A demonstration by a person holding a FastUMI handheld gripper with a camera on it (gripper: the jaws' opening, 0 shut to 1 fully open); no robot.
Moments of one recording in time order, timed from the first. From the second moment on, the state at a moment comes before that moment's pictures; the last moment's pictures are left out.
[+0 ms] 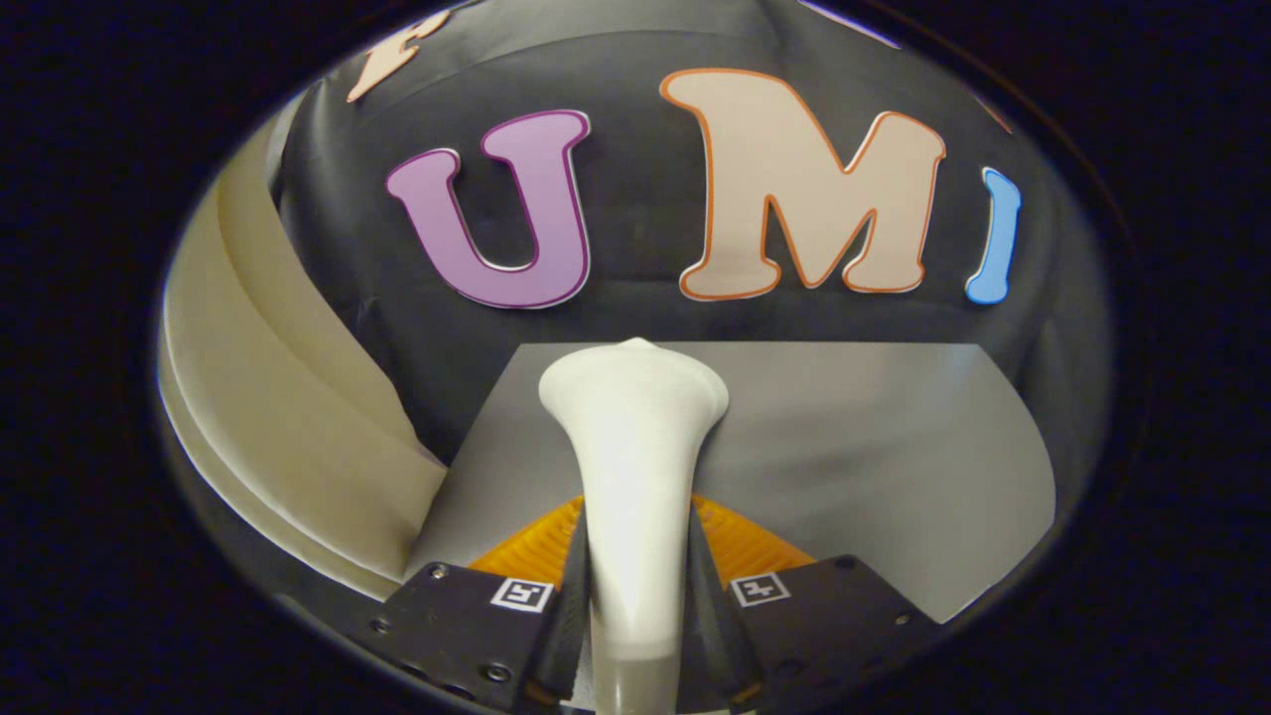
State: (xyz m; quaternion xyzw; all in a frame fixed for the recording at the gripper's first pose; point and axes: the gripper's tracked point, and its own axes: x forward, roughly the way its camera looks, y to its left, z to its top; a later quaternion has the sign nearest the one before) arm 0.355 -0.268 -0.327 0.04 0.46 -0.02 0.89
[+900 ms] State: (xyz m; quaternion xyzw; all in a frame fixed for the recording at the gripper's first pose) arm 0.250 -0.245 -0.261 0.07 0.33 -0.06 0.94
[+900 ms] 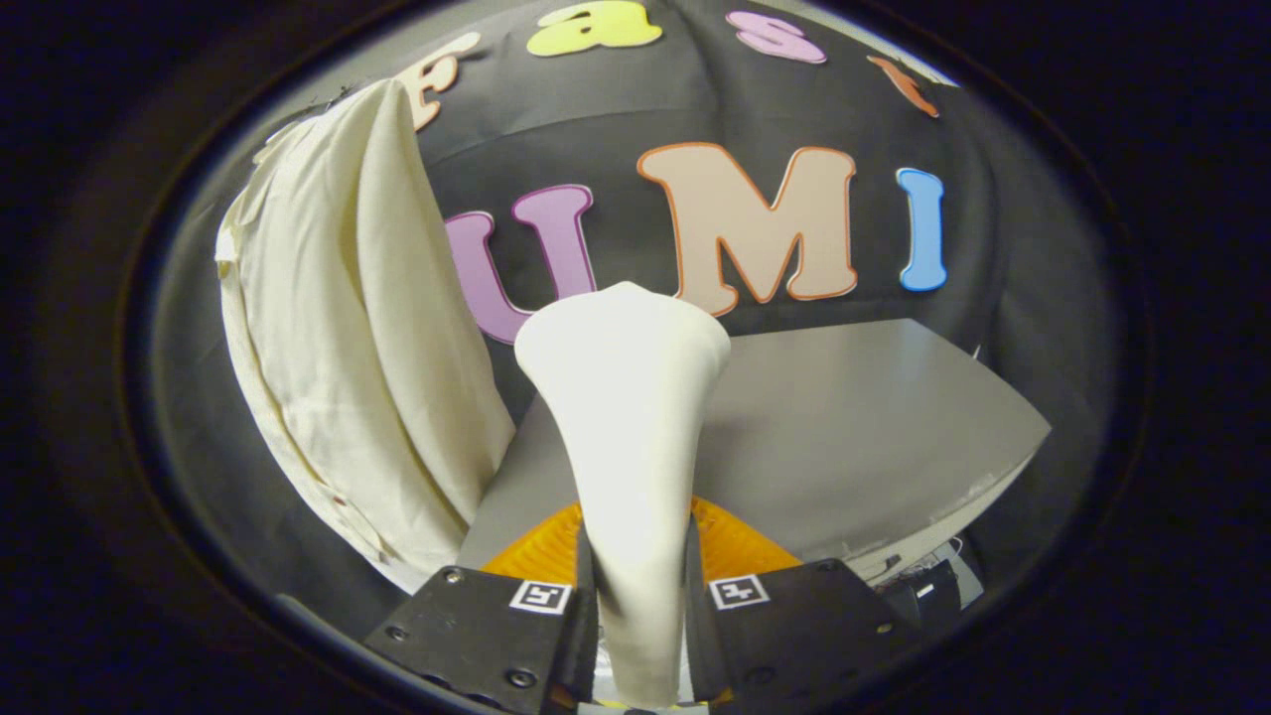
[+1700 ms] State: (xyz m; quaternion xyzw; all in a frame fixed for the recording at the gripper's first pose) arm 0.151 -0.019 -0.116 0.09 0.19 -0.07 0.98
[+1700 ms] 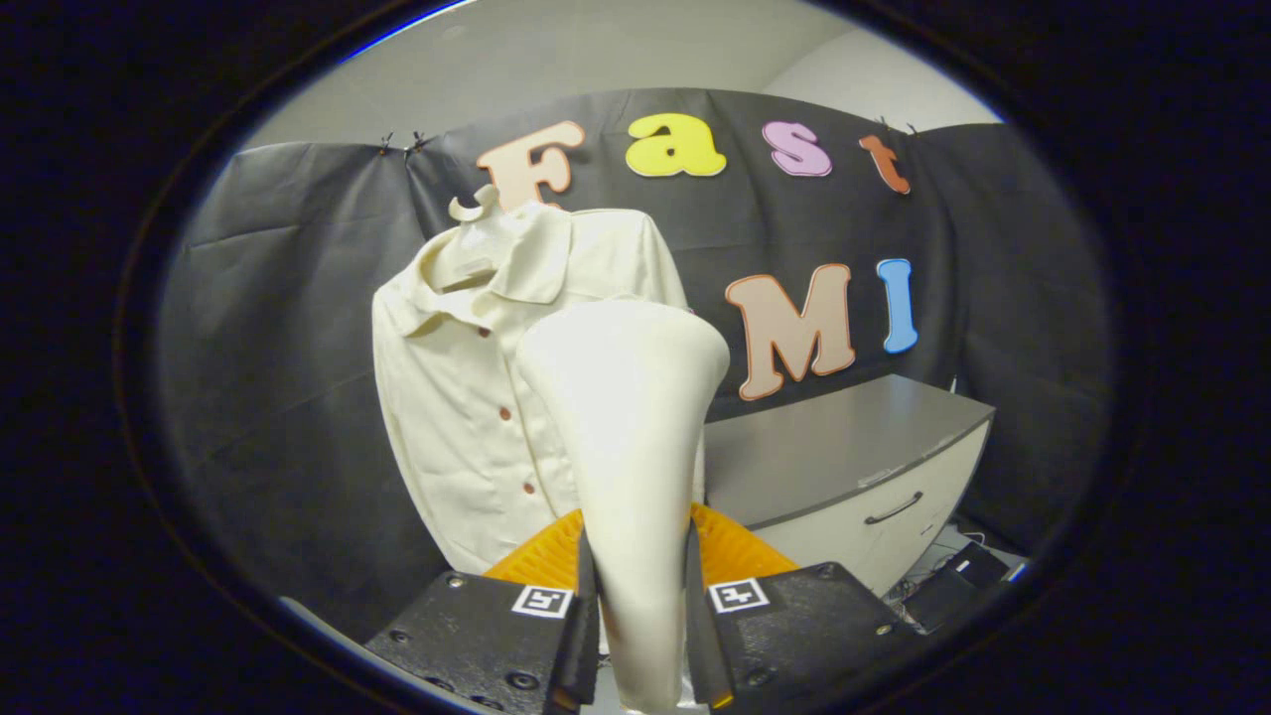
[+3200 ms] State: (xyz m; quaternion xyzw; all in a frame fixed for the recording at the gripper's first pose) arm 0.305 0.141 -0.220 0.00 0.22 -0.09 0.97
